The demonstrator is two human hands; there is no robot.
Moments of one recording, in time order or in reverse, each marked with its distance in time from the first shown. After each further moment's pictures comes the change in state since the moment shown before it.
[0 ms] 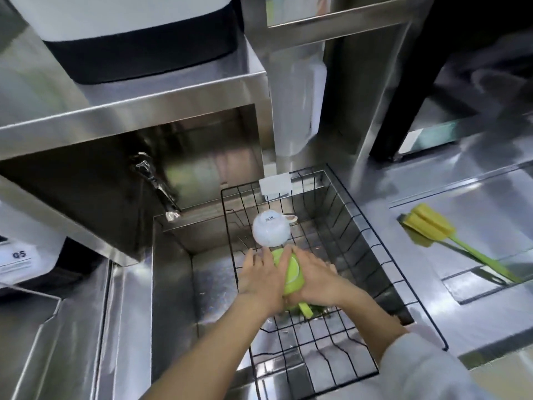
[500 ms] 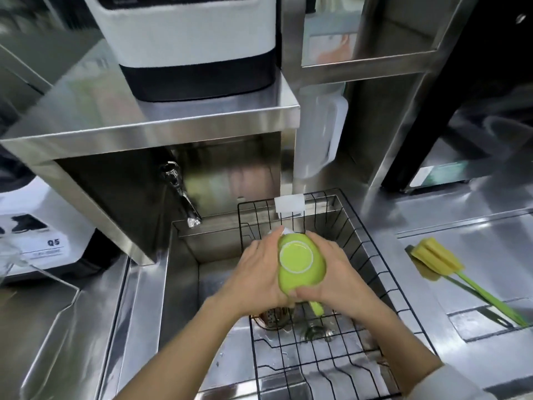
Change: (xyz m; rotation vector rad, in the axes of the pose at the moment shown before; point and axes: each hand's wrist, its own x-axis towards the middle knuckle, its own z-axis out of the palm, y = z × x) left_hand -0.031 -0.037 -0.049 -0.607 0.362 0.162; right_hand -0.036 -0.037 -0.046 0.255 0.302 -0.241
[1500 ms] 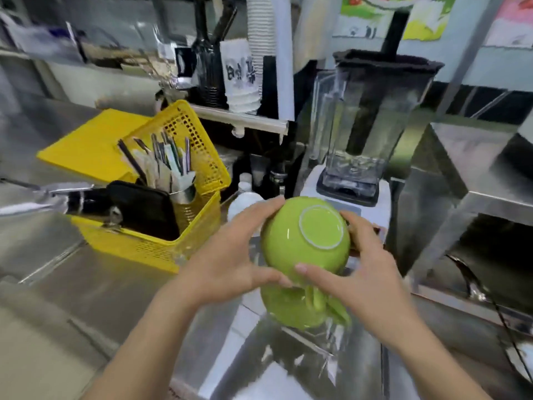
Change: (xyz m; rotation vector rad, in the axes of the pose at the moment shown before) left_hand -0.388 -0.173 -0.279 -0.191 0.668 -0.191; right_hand -0.056 -0.380 0.287 0.036 -0.112 -0.516
